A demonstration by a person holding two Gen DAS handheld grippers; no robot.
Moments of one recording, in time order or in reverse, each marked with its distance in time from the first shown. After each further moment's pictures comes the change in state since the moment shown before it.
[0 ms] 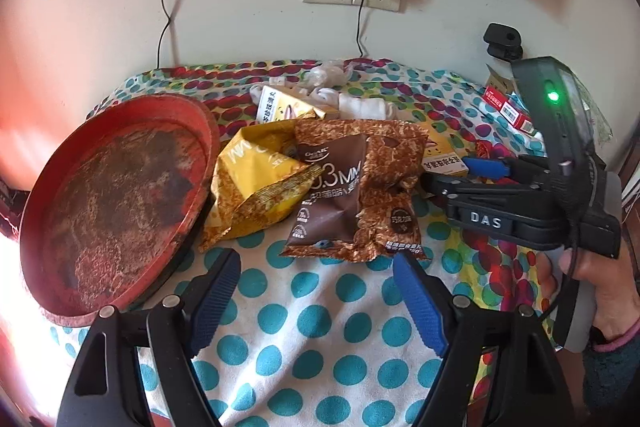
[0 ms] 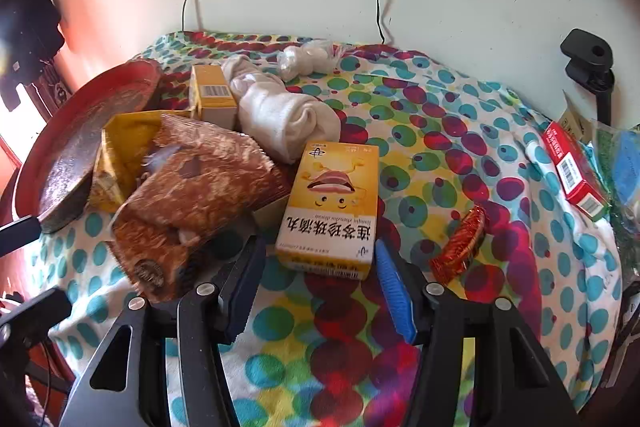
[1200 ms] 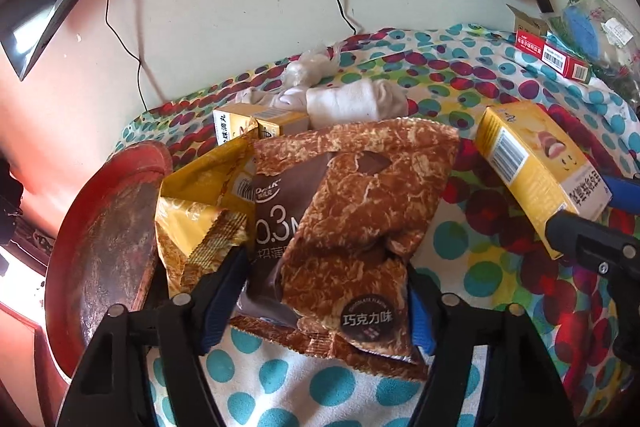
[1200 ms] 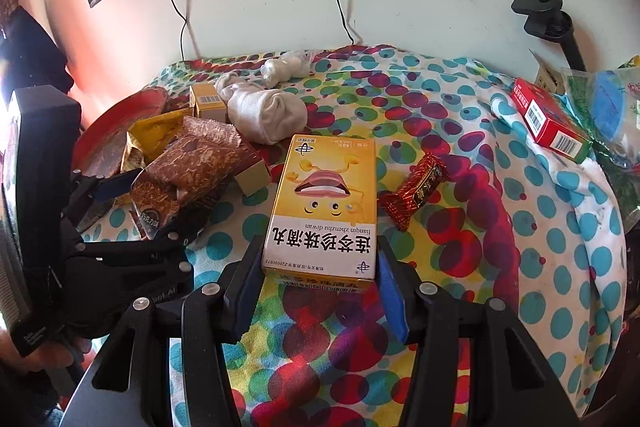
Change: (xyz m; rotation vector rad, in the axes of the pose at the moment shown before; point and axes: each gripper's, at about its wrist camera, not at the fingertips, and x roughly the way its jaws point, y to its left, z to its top) left arm 0.084 -0.058 0.024 0.204 0.028 0.242; right arm -0.042 -0.040 -0.040 0.119 -0.077 0.094
